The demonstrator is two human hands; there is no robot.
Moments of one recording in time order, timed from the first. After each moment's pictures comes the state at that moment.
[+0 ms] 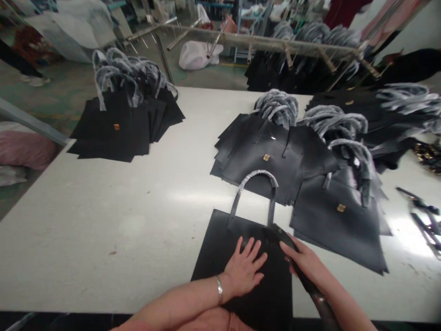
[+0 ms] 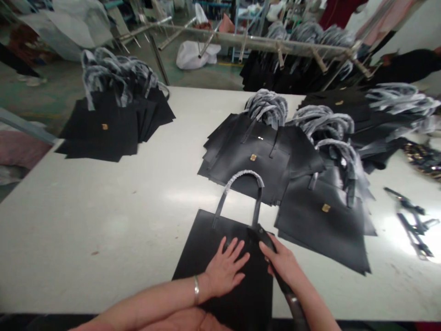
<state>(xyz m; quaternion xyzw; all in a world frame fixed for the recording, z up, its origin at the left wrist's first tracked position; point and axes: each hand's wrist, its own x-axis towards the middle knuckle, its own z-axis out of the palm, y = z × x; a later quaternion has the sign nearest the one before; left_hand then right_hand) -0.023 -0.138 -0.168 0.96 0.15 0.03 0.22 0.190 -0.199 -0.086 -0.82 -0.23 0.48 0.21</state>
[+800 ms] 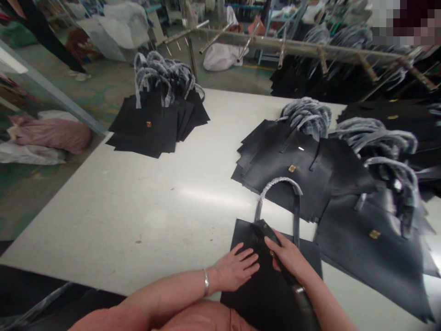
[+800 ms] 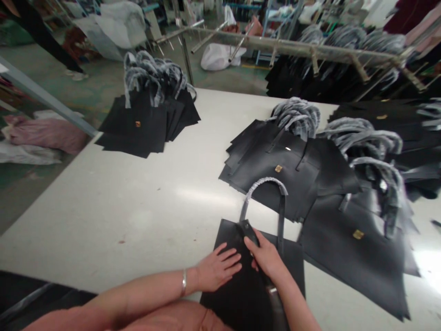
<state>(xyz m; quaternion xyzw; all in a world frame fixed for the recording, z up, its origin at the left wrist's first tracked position) -0.099 -0.084 -0.175 0.97 0.07 0.07 0.20 0.119 -0.113 -0.083 -0.76 -0.30 0.55 0.19</state>
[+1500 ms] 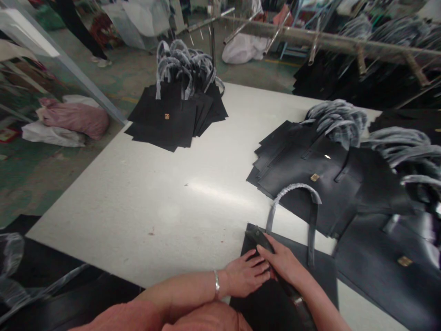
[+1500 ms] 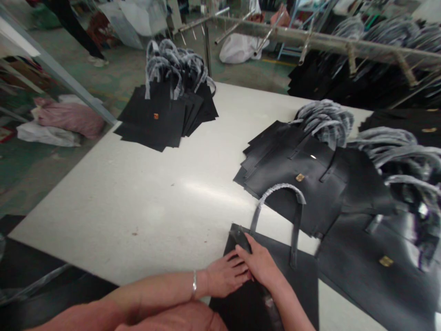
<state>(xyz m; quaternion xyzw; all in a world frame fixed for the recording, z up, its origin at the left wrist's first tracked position) -0.098 -0.081 -0.173 0.97 0.08 0.09 0.21 0.075 -0.065 -0.077 -0.73 -0.40 0.54 0.11</state>
